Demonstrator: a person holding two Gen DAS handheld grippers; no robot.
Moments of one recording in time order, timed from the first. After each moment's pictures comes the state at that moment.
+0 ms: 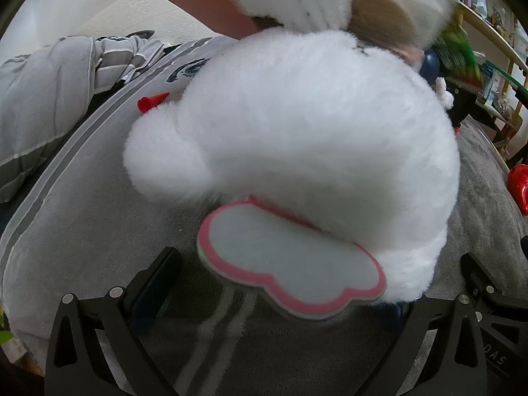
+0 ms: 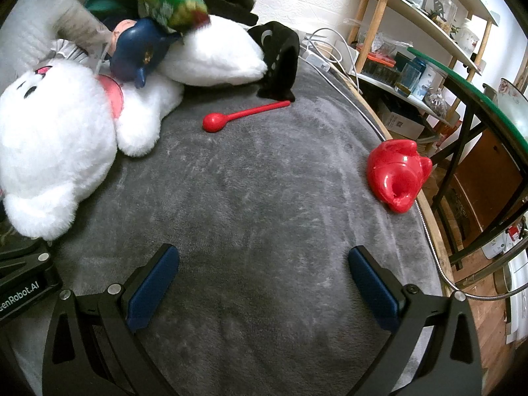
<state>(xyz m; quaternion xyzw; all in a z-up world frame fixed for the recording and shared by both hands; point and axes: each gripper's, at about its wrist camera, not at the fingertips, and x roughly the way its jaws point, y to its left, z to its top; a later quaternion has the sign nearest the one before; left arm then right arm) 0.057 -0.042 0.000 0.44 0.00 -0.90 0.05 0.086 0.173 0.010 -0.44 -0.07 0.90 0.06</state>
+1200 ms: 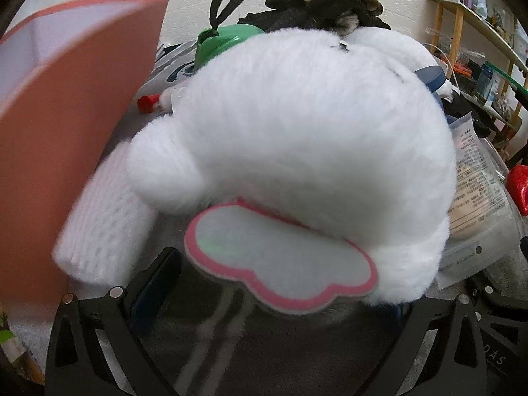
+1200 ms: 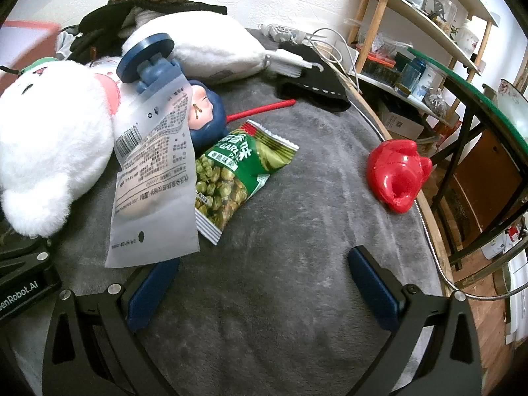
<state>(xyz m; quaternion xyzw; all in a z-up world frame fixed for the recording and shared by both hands) 0.040 -0.031 -0.014 0.44 0.00 -0.90 0.05 0.086 0.173 0.009 -0.43 -0.07 0.90 0.07</state>
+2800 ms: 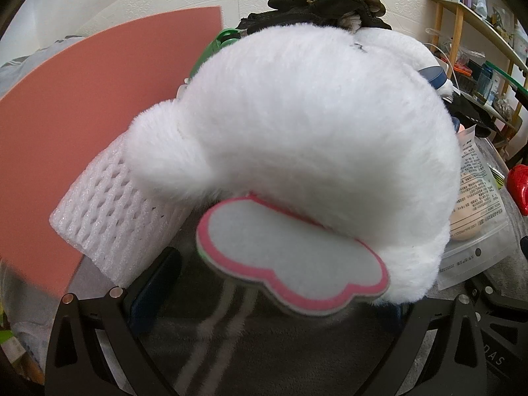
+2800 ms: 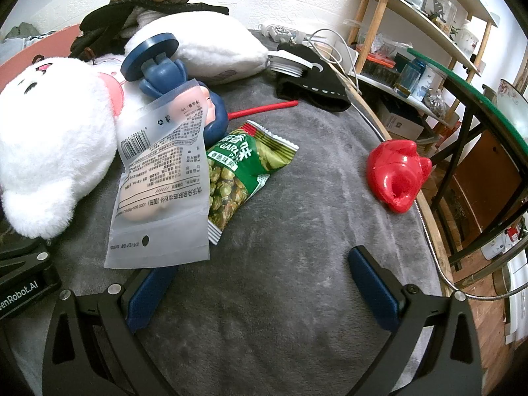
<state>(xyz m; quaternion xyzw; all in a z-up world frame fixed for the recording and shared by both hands) 0.032 -0.031 -0.036 0.44 0.00 -0.90 0.04 0.085 0.174 0.009 -0.43 -0.07 0.90 0.07</state>
